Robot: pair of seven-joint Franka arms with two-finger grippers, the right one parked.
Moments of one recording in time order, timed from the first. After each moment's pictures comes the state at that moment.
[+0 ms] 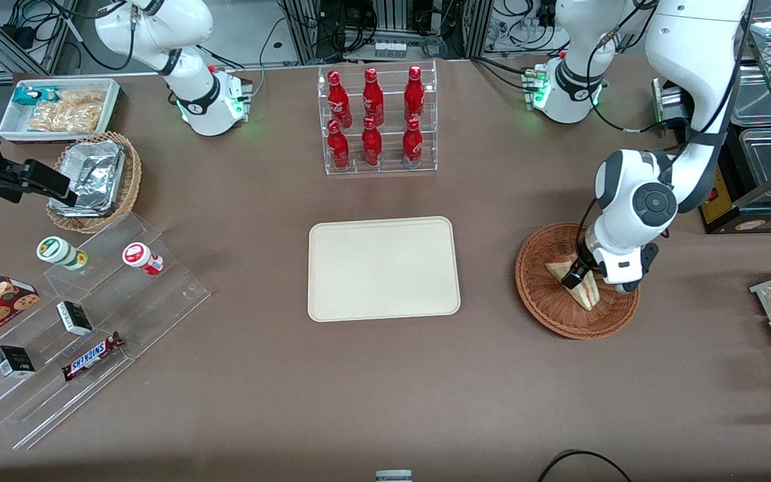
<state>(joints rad) -0.11 0.28 -0.06 -2.22 0.02 2.48 -1.08</state>
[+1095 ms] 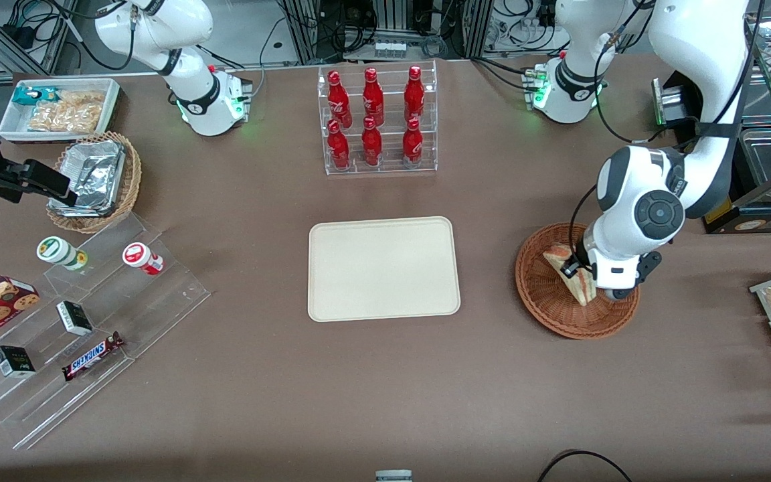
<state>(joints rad) -0.12 0.26 -0.13 -2.01 0.02 2.09 -0.90</state>
